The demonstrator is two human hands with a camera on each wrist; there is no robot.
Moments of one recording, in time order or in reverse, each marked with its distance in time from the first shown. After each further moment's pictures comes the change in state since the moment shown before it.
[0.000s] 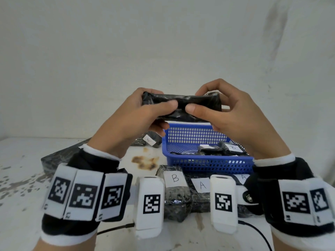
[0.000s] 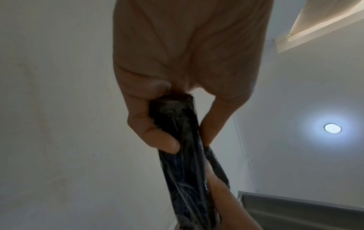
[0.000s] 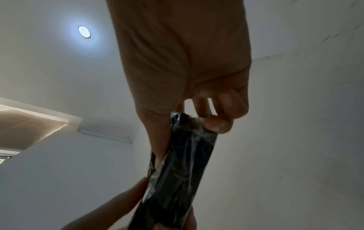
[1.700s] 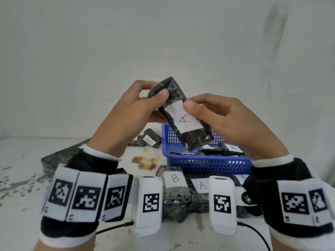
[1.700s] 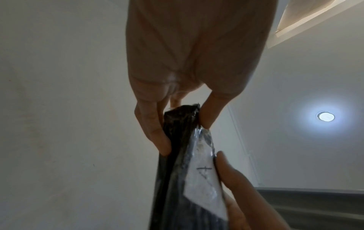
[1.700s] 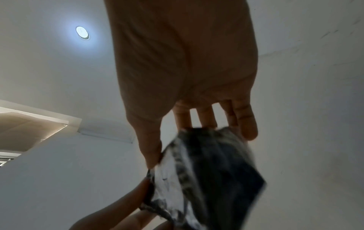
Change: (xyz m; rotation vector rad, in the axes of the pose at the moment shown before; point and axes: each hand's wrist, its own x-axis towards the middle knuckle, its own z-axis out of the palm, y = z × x) left_hand 0.000 0.001 -0.001 -0.026 0.033 0.093; right_hand 0.001 0.000 0.004 -0.056 -0.158 0.067
